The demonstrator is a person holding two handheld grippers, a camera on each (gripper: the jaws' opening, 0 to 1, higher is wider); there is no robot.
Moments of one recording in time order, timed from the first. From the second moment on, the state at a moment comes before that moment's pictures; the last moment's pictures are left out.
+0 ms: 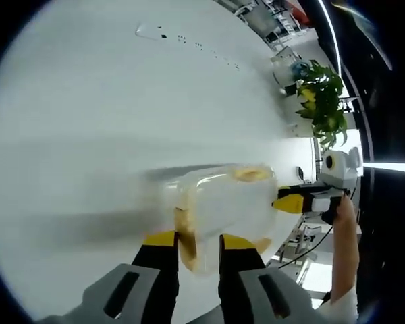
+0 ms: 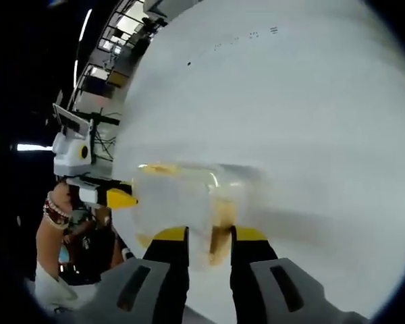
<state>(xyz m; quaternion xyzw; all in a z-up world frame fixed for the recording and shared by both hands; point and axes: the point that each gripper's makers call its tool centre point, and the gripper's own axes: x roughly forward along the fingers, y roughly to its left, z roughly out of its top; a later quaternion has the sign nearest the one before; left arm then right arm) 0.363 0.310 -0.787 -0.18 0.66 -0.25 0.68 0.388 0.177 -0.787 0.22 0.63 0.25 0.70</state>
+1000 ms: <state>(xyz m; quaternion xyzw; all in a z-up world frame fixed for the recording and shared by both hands) 0.383 0.328 -0.786 -0.14 0.67 -0.25 0.69 0.388 0.178 -0.790 0.19 0.67 0.20 0.69</state>
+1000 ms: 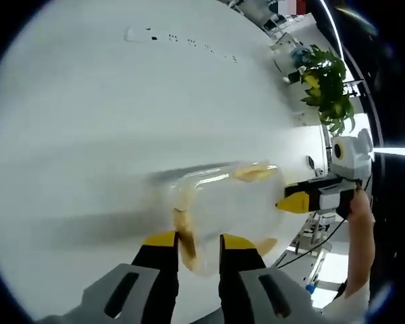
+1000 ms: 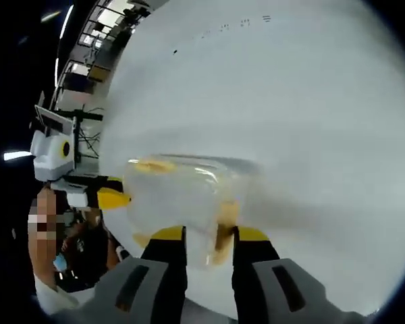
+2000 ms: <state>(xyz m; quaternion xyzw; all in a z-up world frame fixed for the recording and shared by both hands) 0.385 0.326 -0.783 -0.11 0.65 -0.26 0.71 0.368 0.179 -0.786 0.18 0.67 0.17 0.70</state>
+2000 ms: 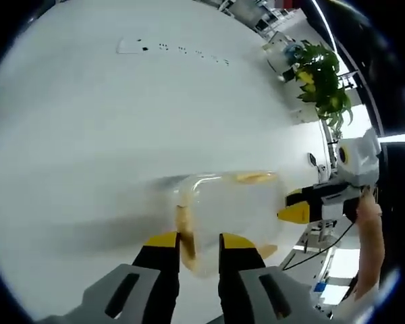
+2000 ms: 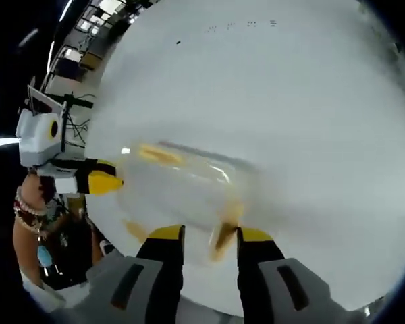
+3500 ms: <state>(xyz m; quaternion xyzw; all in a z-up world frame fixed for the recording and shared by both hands) 0.404 0.295 -0.686 0.27 0.16 -0.51 0.80 0.388 0.192 -0.724 0.05 0.48 0.33 0.81</state>
